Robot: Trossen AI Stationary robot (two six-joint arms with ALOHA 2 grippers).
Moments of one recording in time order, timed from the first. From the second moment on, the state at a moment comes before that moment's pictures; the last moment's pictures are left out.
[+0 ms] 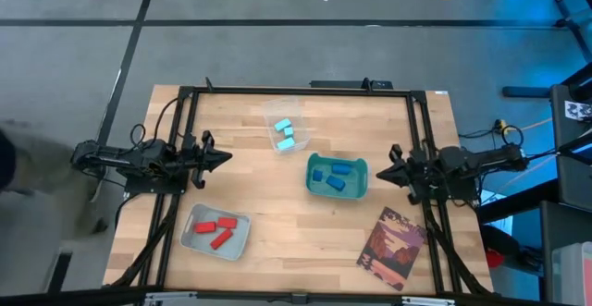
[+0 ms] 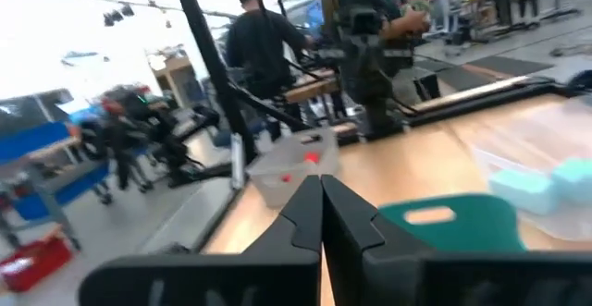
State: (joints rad) left arm -0.10 0.05 0.01 0.28 -0.20 -0.30; right arm 0.24 0.00 0.07 0.02 0.06 0.35
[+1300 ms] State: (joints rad) left arm -0.10 0.05 0.01 0.27 -0.20 -0.30; right arm 0.17 0.01 0.01 0.02 0.03 0.18
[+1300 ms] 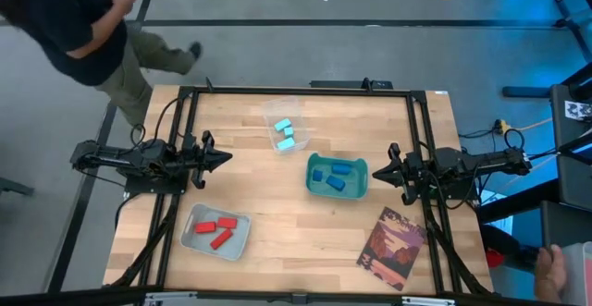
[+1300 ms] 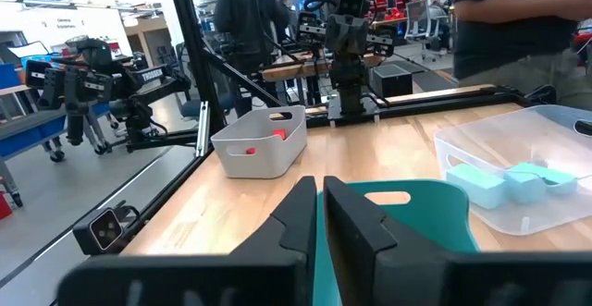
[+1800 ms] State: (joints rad) left arm -0.10 0.05 0.01 0.27 -0.20 -0.30; right arm 0.17 0.01 0.01 0.02 0.03 0.18
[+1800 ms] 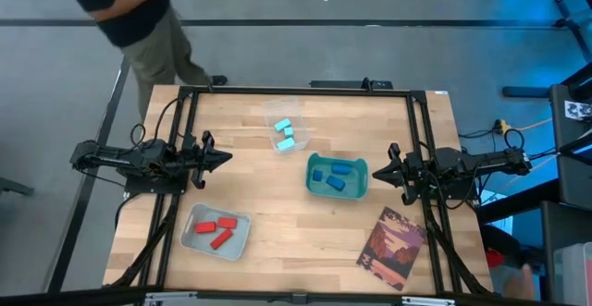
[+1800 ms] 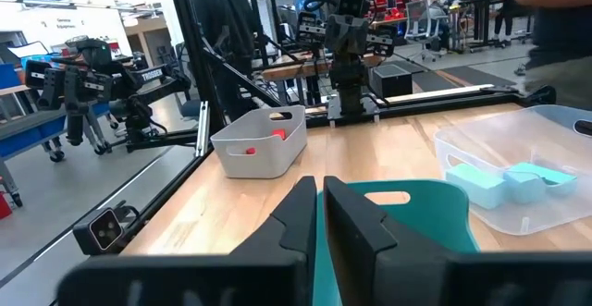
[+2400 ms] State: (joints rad) left arm -0.10 0.05 0.01 0.27 -0.20 -0.30; right arm 0.17 0.01 0.01 0.02 0.03 0.18
